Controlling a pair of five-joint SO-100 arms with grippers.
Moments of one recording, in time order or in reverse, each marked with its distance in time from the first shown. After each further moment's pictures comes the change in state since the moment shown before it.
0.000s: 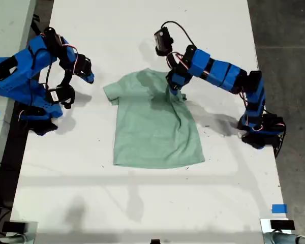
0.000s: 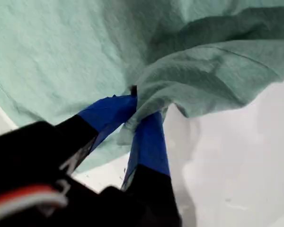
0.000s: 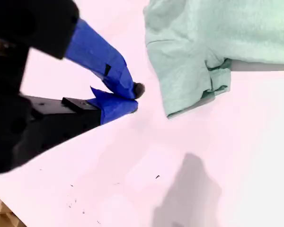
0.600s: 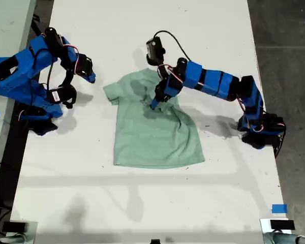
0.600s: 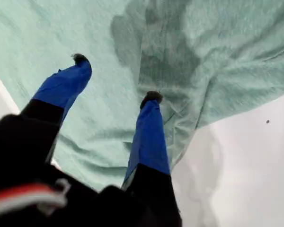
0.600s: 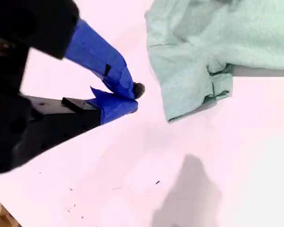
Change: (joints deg) arm 0 0.0 -0.6 0.1 -1.6 0.0; arm 1 -7.1 -3.2 -6.5 -3.4 7.9
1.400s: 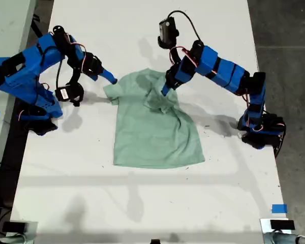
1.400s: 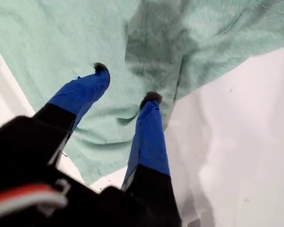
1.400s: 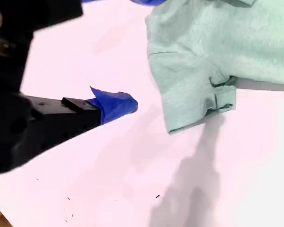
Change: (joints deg) arm 0 0.0 -8.6 -6.0 -1.8 -0.4; arm 1 5.3 9.1 -0.1 8.2 -3.2
